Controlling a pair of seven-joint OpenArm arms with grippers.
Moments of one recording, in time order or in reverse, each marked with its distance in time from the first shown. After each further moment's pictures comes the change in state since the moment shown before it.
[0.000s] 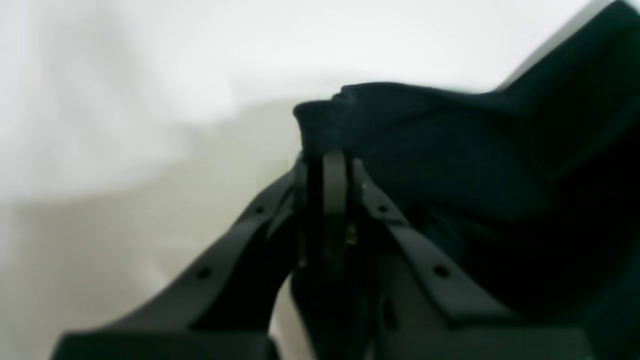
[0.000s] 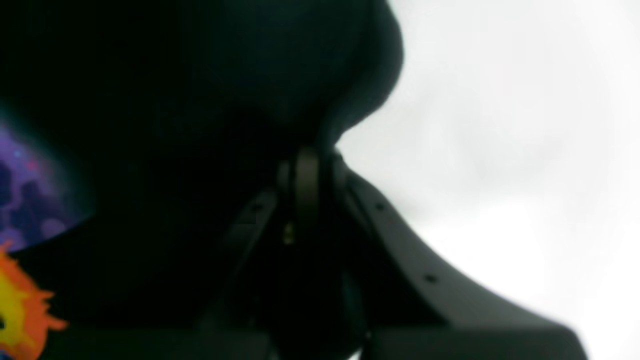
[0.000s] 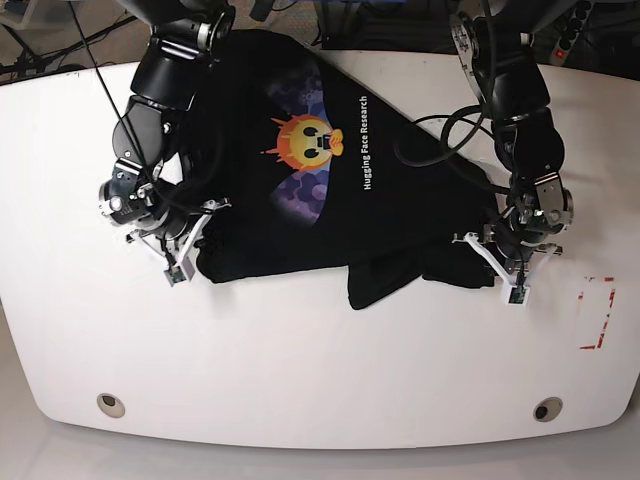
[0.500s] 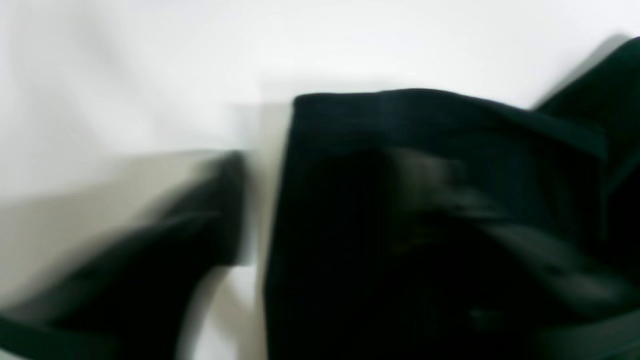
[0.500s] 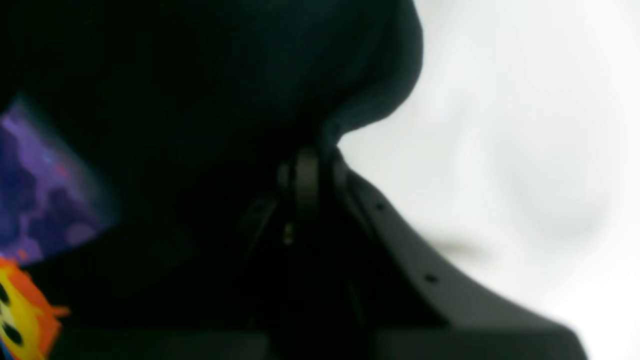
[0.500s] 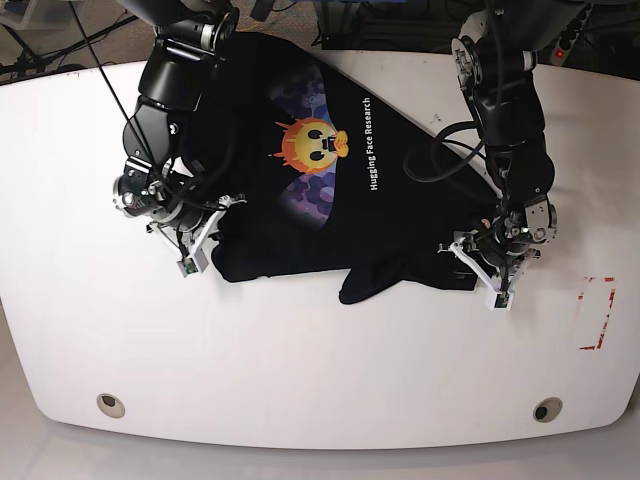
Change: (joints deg) left arm -6.4 0.0 0.1 -19.4 -0.3 0.1 -7.4; right arm -1.9 -1.4 0.2 -7.3 1.7 0.0 4.9
